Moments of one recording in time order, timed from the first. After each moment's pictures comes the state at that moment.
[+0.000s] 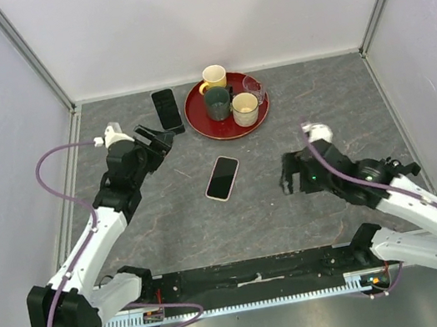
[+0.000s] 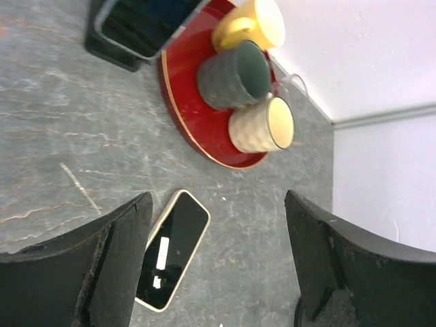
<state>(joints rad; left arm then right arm) -0.31 1.06 0.75 -0.03 -0.12 -0.95 0.77 0.92 0.85 -0.75 0.21 0.61</state>
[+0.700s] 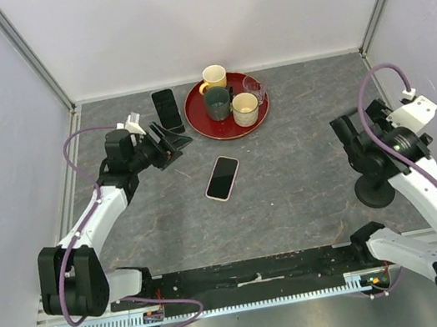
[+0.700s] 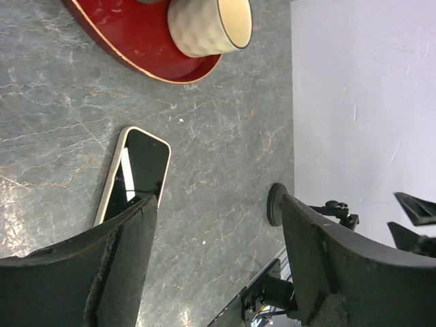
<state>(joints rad) -0.18 1.29 0.81 0.04 0.51 -0.86 0.45 0.91 1.21 -1.31 1.12 1.21</state>
